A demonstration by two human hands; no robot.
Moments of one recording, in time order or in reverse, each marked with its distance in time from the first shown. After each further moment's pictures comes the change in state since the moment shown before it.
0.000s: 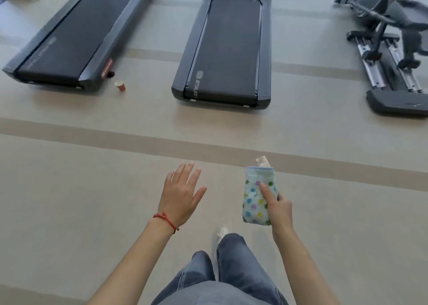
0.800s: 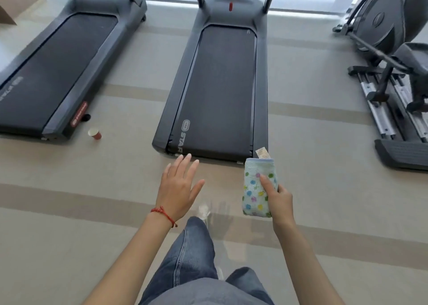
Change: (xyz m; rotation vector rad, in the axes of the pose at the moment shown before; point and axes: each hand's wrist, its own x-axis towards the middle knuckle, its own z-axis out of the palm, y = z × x) left_hand 0.477 -0.088 0.007 -0.011 0.034 -0.001; right_hand 0.353 -0.304 0.128 0.032 -0.008 -0.063
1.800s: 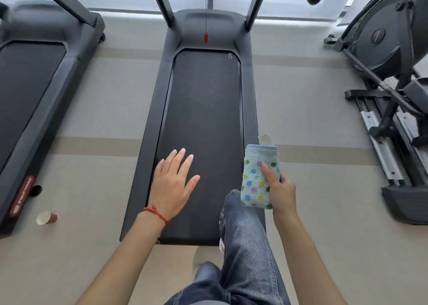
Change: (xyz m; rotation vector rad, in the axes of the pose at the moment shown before) left_hand 0.577 -0.103 0.012 -0.025 -0.063 0.029; right_hand 0.429 -0.348 0.163 0.116 0.066 -0.058
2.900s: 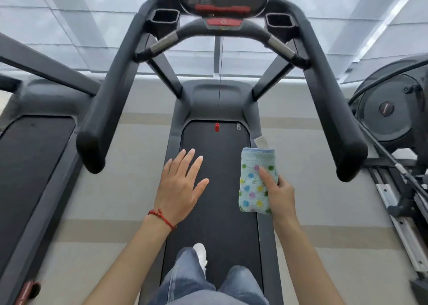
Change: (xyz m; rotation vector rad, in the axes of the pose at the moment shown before) left_hand 0.465 -0.130 -0.201 0.022 0.188 0.130; right_hand 0.252 -0.357 0.278 -0.025 -0.044 -0.048
